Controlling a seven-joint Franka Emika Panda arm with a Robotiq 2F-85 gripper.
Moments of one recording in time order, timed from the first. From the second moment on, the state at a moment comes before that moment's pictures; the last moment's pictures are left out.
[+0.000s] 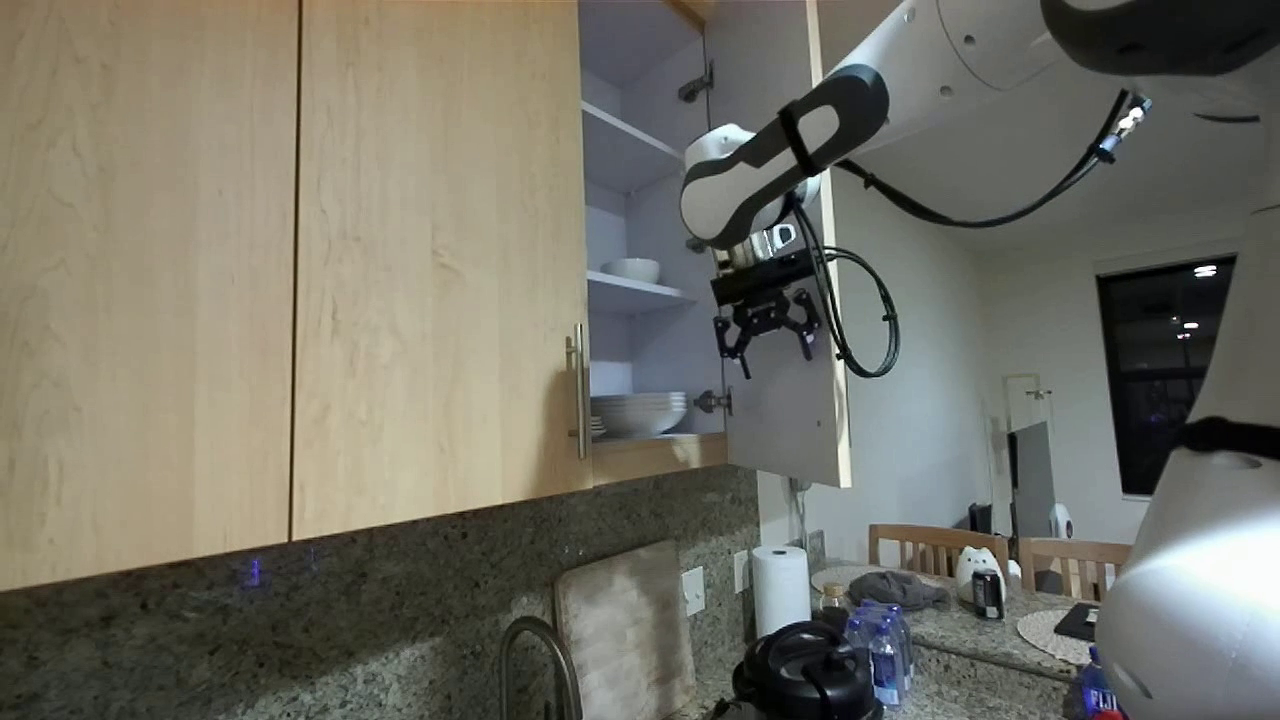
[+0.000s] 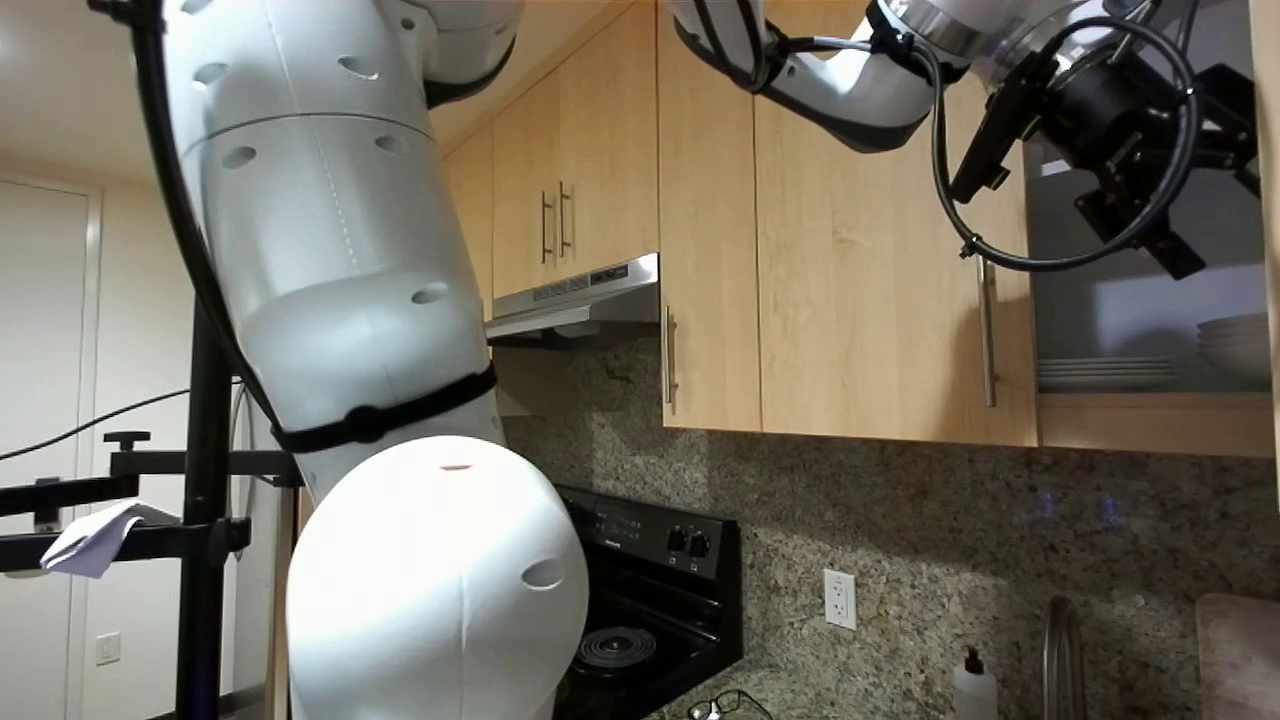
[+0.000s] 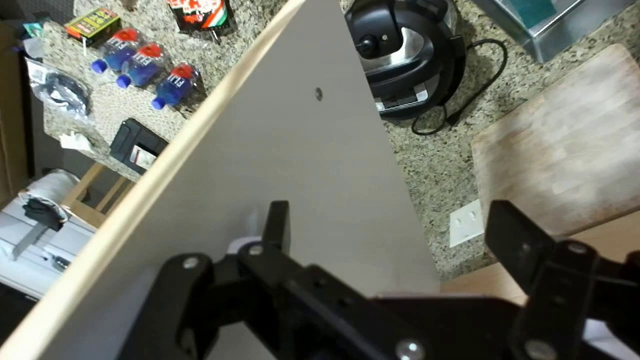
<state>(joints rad) -0.23 -0.27 -0.07 -1.89 -0.50 1.84 0.66</state>
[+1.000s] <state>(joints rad) -0.31 -0.37 -0.25 -2.04 -0.51 2.19 0.52</state>
